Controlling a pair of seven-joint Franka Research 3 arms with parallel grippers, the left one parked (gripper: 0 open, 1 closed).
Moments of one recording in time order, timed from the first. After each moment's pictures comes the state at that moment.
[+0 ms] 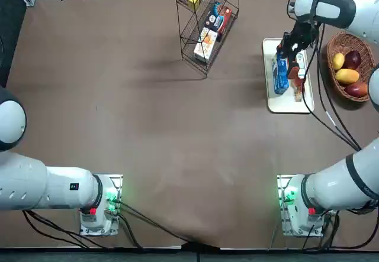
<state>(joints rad) 0.11 0.23 -0.07 -2.03 0.08 2.06 0.06</state>
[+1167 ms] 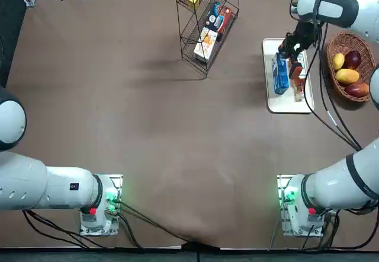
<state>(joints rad) 0.08 0.23 -0.06 -2.03 0.08 2.06 0.00</state>
